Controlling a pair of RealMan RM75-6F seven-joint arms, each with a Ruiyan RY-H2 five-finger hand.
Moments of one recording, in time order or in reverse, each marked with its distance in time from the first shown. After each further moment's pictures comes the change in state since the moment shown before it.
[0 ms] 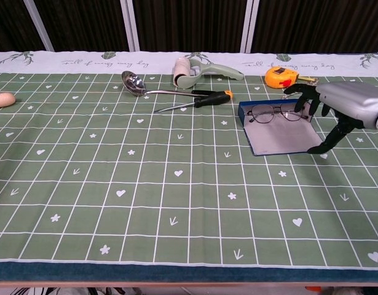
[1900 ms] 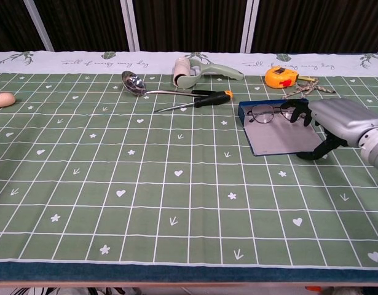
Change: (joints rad) left arm -0.002 -0.001 0.002 0.010 0.012 0.002 0.012; right arm -0.047 -0.208 0.060 0.325 -0.124 -0.024 0.099
